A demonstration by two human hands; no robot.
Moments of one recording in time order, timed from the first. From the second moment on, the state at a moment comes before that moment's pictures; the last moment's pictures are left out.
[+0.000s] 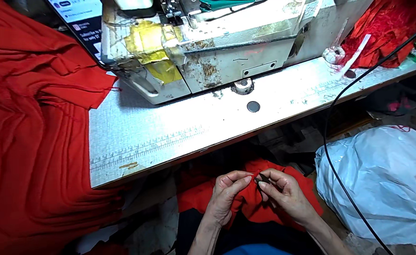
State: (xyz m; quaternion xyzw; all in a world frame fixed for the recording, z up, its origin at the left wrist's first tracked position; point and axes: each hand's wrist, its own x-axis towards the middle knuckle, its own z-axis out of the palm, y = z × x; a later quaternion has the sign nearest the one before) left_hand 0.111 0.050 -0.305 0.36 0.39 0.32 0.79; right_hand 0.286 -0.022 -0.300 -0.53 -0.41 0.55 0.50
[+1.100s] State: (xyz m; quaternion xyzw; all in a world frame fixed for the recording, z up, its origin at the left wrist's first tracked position) left_hand 0.108 0.050 -0.309 0.40 0.38 0.33 0.76; right_hand 0.268 -0.012 -0.319 -0.56 -0.54 0.29 0.56
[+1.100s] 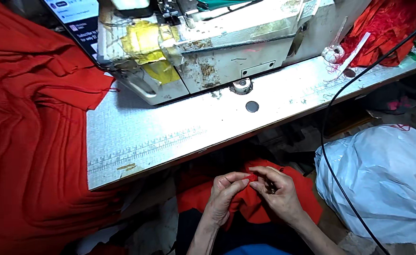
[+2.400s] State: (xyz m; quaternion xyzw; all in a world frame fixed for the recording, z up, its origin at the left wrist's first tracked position) left_hand 0.080 0.058 -0.308 0.57 0.41 0.31 0.64; right_hand 0.297 -0.003 -0.293 -0.58 -0.31 0.57 0.49
